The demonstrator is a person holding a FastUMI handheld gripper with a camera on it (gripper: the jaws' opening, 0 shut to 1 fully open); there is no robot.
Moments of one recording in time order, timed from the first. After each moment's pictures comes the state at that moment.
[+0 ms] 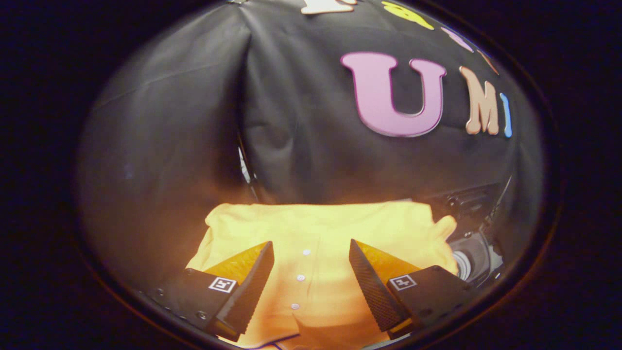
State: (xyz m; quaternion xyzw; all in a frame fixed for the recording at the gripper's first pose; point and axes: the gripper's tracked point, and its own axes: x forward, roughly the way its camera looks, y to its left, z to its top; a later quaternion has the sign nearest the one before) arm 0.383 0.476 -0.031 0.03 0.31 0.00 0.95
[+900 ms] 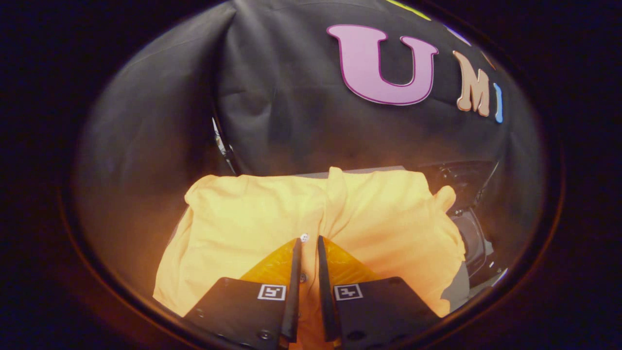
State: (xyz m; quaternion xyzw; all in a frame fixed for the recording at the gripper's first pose) arm 0.358 0.447 -0.062 0.00 0.37 -0.06 0.93
